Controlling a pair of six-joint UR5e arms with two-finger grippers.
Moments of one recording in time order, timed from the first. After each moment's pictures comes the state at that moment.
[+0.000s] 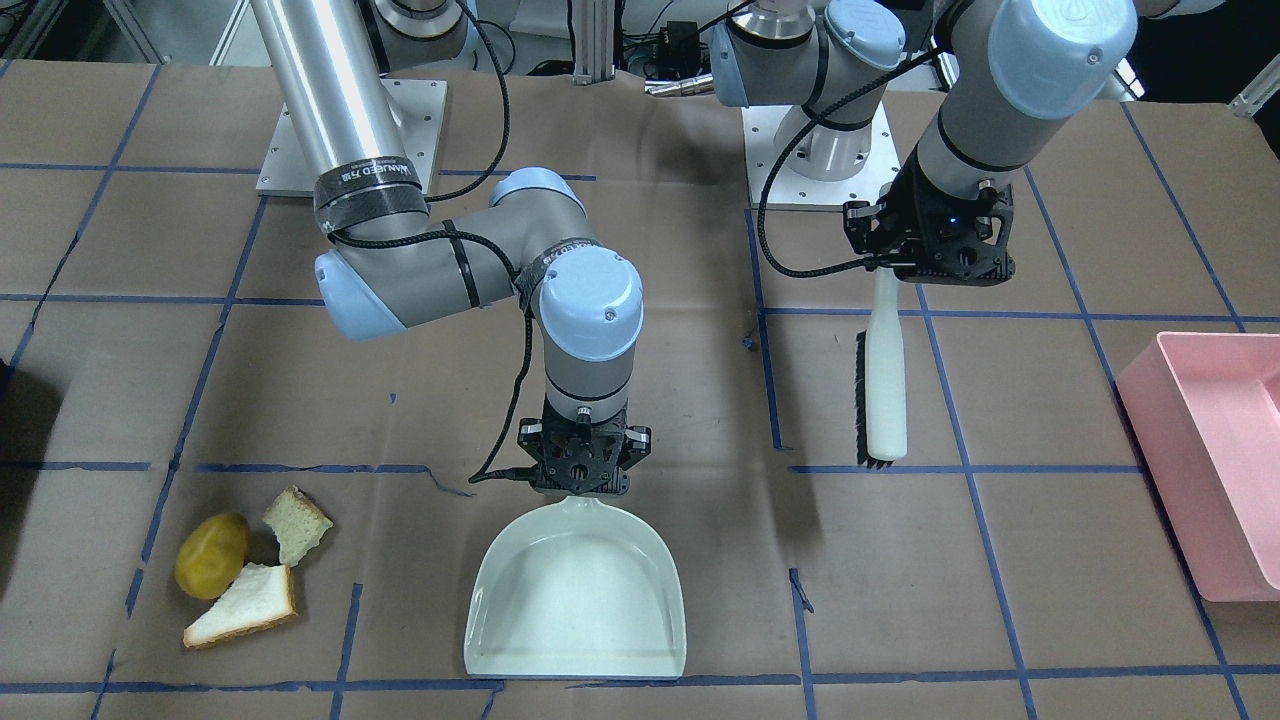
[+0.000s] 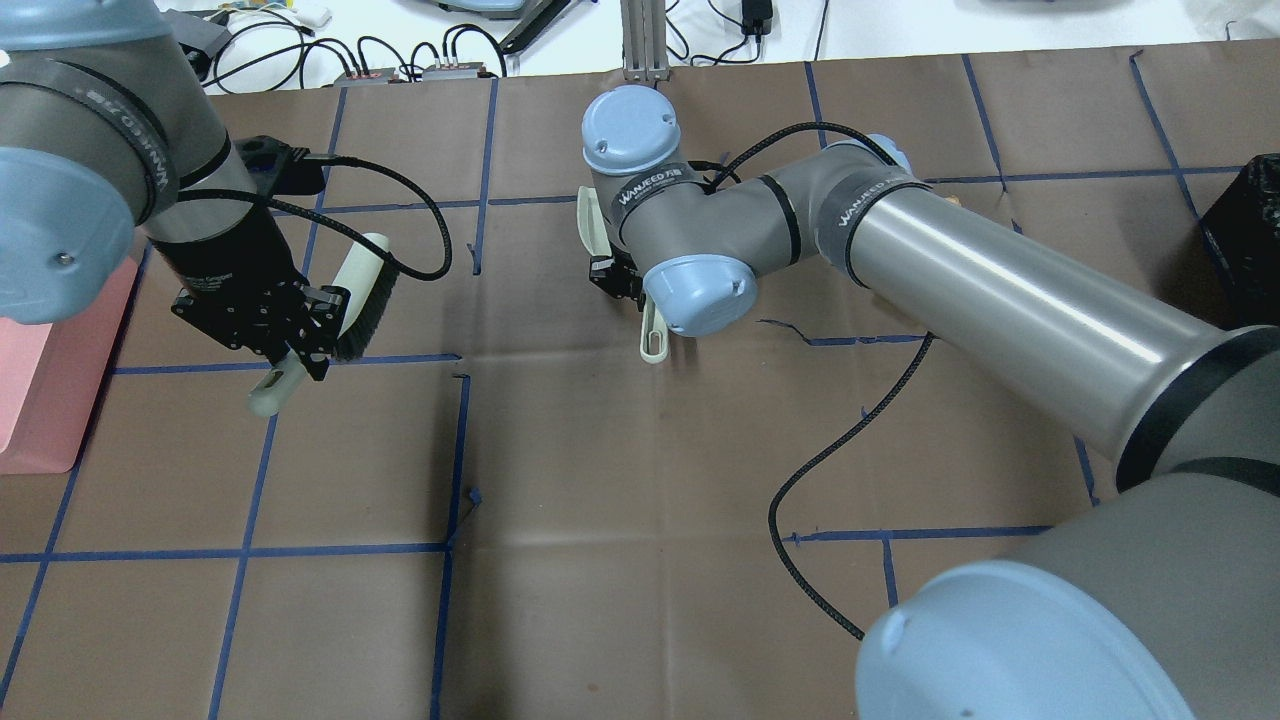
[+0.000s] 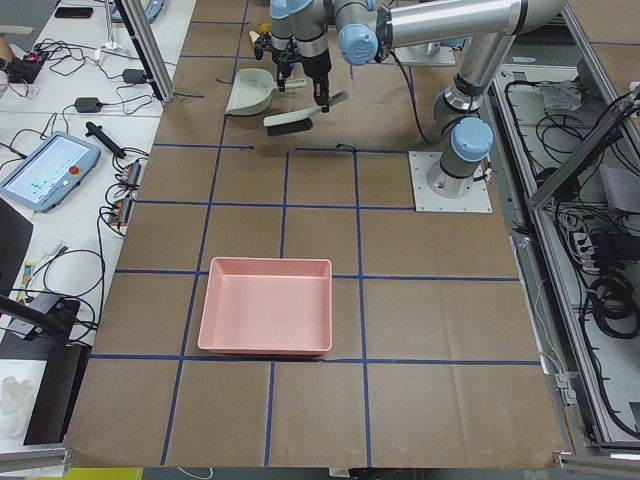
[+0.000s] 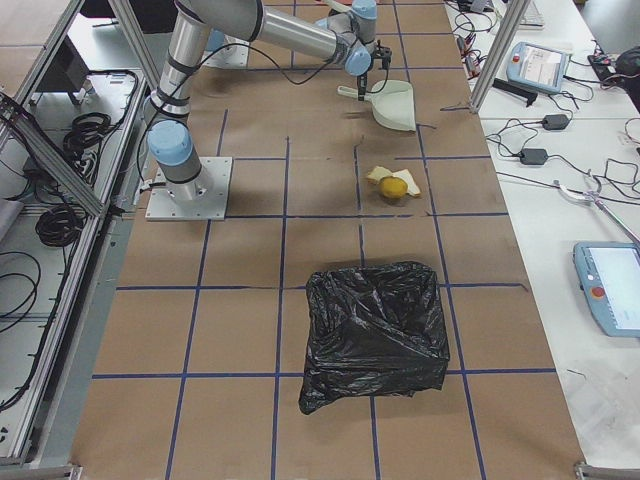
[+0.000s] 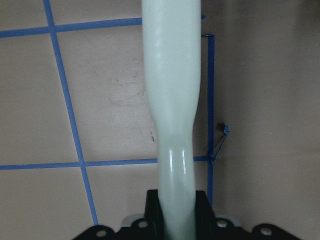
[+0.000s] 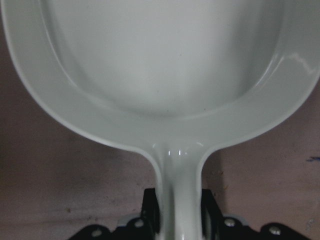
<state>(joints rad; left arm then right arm) -1.48 -1.55 -1.74 -1.64 1.65 0.15 1.97 -1.01 1.53 -2.15 -1.63 0.46</state>
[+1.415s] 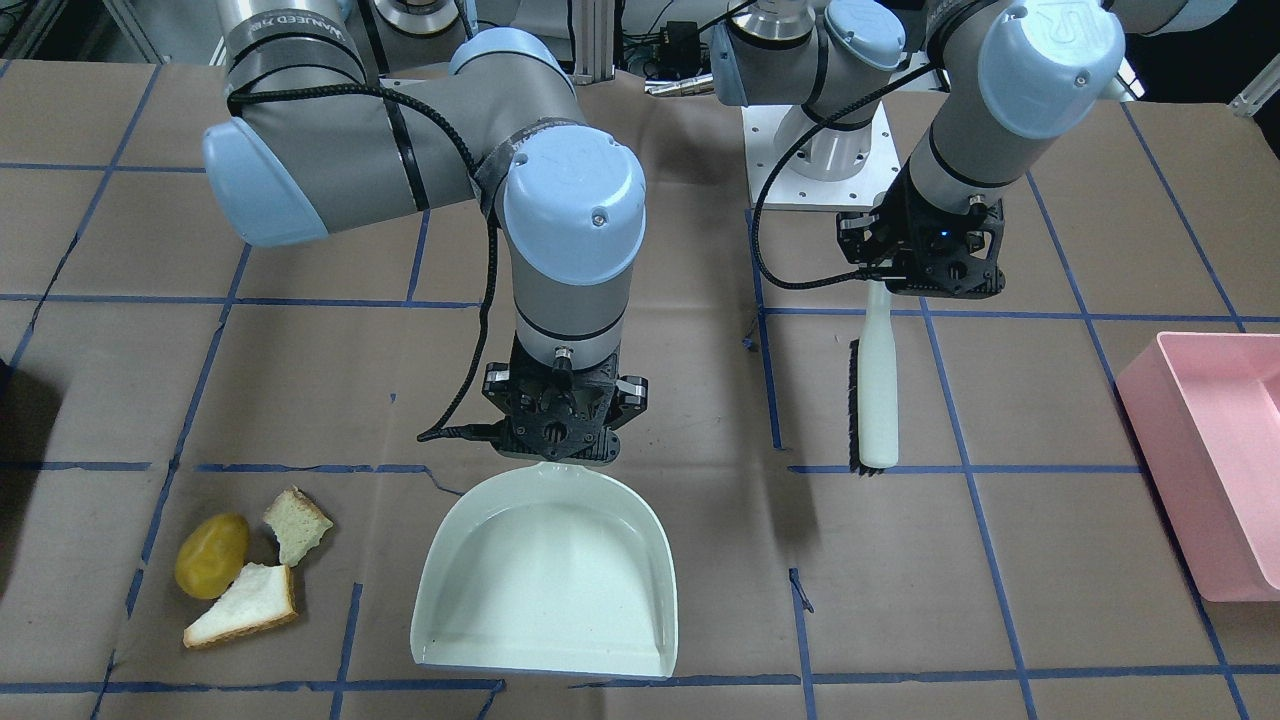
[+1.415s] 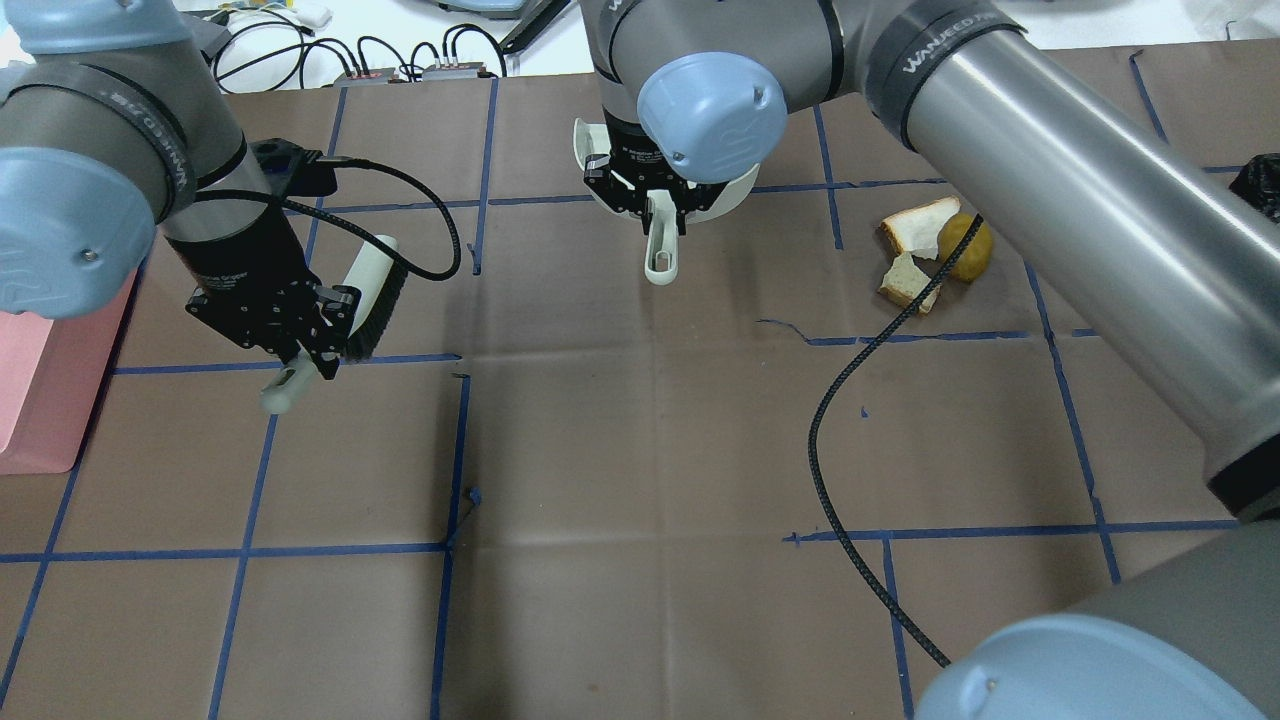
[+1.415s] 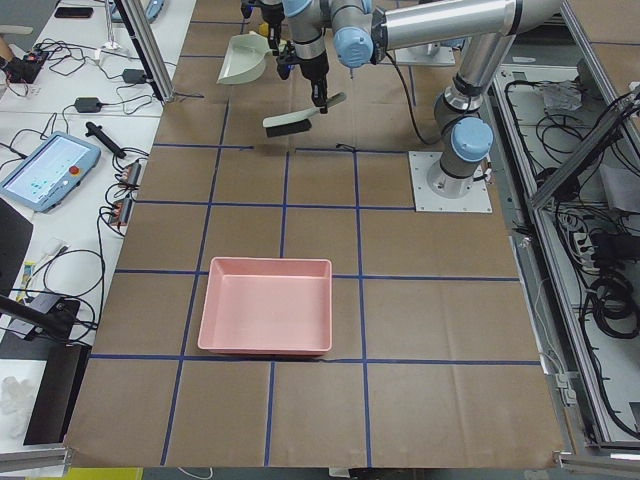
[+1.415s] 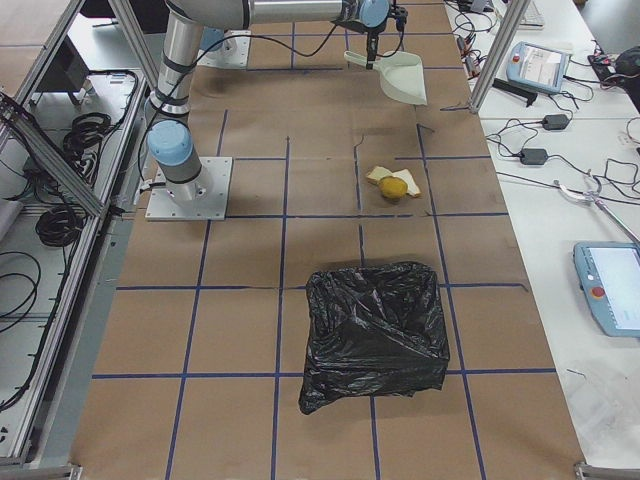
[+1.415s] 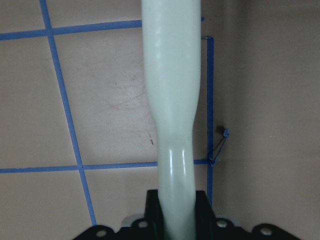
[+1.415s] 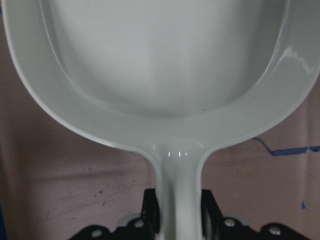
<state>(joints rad) -1.49 -1.57 -1.74 -1.62 1.65 0.15 1.93 -1.09 1.23 -1.70 -1.63 0.43</state>
